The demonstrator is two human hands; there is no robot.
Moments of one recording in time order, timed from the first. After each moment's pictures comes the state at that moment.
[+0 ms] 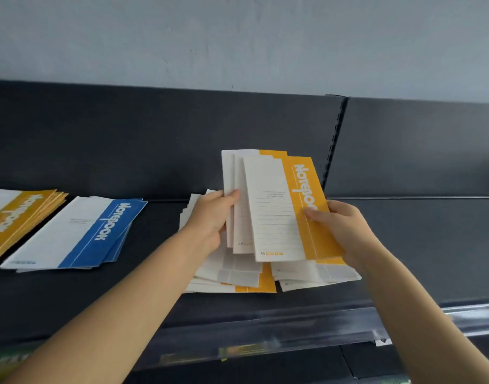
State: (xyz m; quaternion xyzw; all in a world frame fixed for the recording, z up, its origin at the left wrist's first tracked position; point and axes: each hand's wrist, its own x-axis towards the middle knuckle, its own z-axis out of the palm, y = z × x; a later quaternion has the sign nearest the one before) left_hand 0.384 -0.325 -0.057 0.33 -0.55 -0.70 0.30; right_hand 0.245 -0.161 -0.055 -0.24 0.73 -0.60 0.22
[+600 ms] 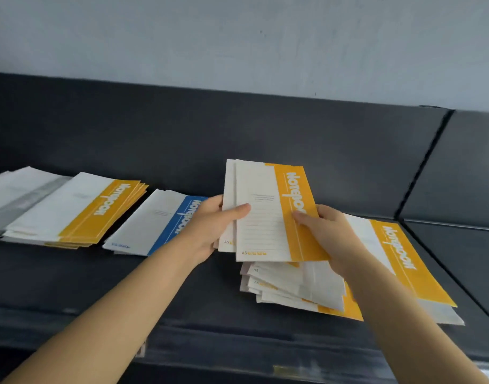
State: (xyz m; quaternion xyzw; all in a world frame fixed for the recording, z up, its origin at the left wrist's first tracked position) left_hand 0.499 -0.392 -0.060 0.33 -0.60 -0.66 0.30; right_hand 0.337 -0.277 -0.053 -0.29 0.74 -0.55 0.27
